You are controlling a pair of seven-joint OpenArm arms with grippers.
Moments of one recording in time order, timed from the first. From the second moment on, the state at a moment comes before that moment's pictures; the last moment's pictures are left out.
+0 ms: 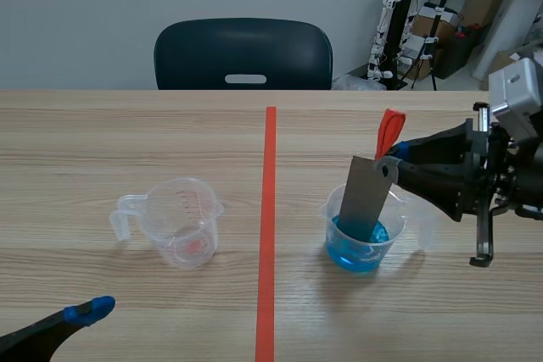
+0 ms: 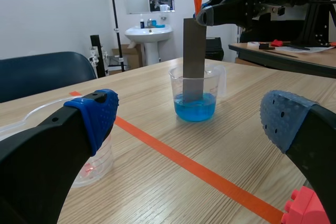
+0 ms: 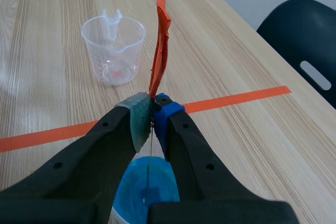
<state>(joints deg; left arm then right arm) 31.6 -17.6 8.2 61.5 23.5 -18.7 -89.0 9.1 53.4 -38.4 77.0 9.5 40.3 45.4</state>
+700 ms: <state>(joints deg) 34.8 -33.2 8.3 63.1 10.8 -18.7 -89.0 9.1 59.6 -38.4 85.5 19.1 41.8 39.4</state>
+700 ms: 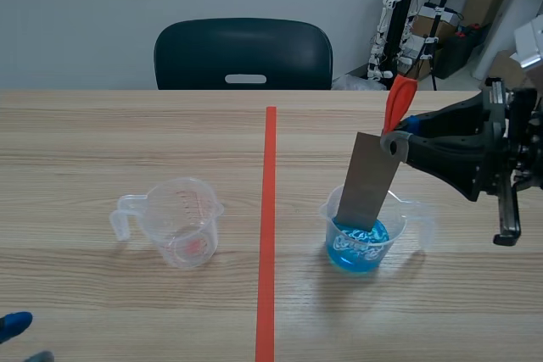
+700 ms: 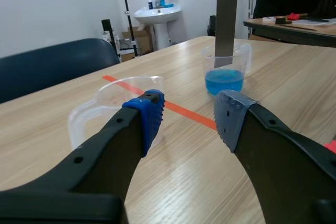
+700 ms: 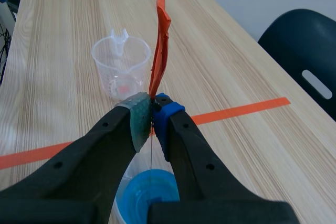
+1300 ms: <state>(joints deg) 34.7 -57.3 8.3 71.8 -0.5 -24.2 -89.0 9.2 66.4 -37.4 94.4 32.8 41.8 29.1</state>
